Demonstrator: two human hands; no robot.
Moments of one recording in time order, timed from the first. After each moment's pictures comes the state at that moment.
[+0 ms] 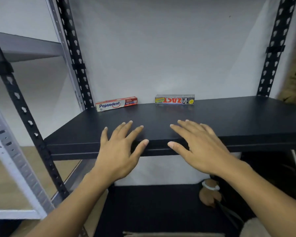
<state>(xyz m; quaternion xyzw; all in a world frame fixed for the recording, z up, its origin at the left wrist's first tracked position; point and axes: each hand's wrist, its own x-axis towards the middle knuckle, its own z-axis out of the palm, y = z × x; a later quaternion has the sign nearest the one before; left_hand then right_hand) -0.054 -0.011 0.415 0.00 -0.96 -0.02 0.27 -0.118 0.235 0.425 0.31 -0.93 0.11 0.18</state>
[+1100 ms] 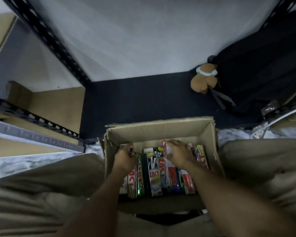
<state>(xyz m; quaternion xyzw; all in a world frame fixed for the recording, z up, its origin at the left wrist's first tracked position) 0.003 0.005 -0.025 0.24 -0.89 -0.35 -0.17 -0.072 0.241 -0.050 0.16 -0.93 0.16 -0.30</state>
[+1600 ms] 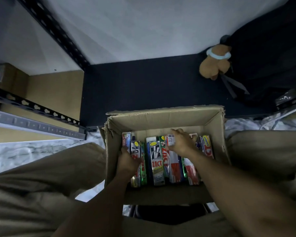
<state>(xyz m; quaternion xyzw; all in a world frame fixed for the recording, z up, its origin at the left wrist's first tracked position) 0.042 0.013 -0.074 0.40 -0.80 -0.41 -0.20 -0.080 0.230 -0.082 0.11 -0.93 0.15 -0.31</state>
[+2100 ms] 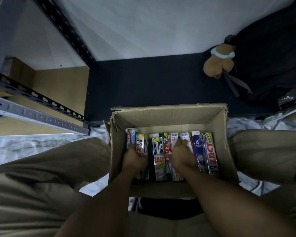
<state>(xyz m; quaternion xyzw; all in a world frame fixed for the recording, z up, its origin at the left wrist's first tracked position) 0.048 0.026 -0.064 0.37 -0.80 -0.42 -0.22 -0.007 0.211 -0.079 0.01 -0.96 0.11 -0.26</state>
